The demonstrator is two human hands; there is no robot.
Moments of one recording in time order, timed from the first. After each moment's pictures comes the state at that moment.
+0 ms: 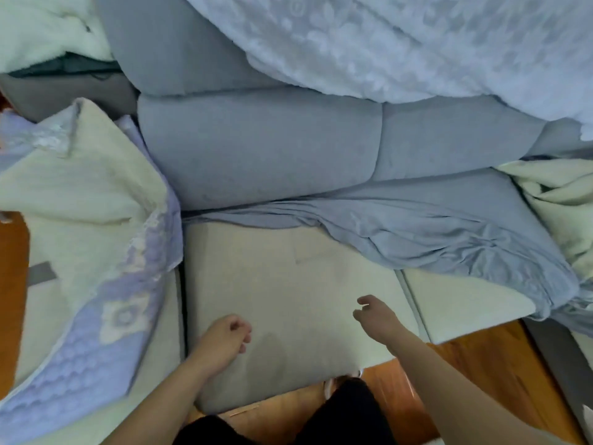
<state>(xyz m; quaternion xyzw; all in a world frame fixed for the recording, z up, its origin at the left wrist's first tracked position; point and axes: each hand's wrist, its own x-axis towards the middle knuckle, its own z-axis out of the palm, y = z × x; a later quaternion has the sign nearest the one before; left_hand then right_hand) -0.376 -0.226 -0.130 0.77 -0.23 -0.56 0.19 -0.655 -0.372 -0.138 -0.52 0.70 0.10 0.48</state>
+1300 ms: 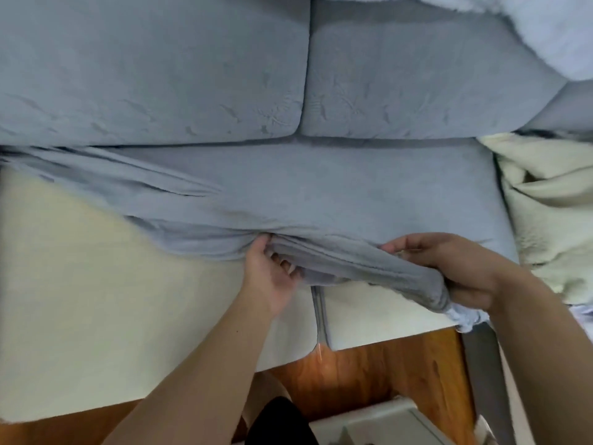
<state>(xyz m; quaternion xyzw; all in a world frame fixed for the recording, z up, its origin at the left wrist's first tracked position) -0.690 -0.539 -0.239 0.43 0.29 -0.64 0.56 -0.884 -0.674 -0.084 -0.35 0.61 0.09 0.70</state>
